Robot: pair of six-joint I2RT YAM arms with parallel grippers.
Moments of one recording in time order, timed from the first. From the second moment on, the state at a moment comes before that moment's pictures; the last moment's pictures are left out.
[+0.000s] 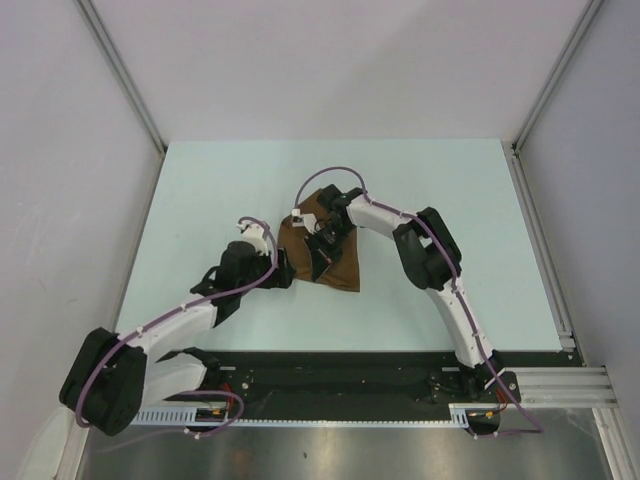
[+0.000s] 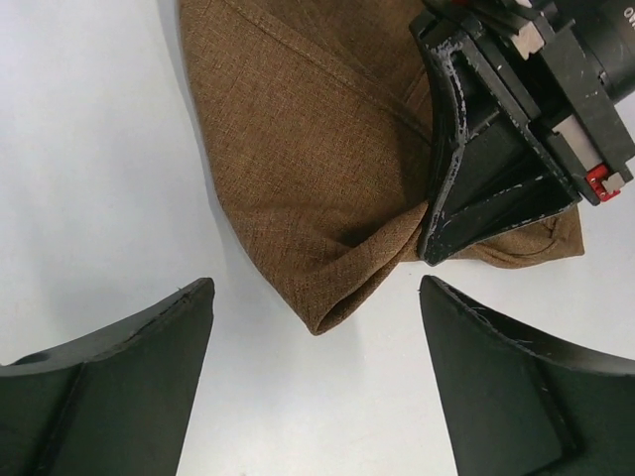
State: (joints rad) left arm -0.48 1.10 0.42 0.10 -0.01 -0.37; right arm 0.67 2.39 1.88 -0.89 -0.82 -0.20
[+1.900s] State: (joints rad) left arm -0.30 1.55 0.73 -0.16 0.26 -0.43; right arm 0.86 1.71 1.05 -0.17 -0.17 -0.12
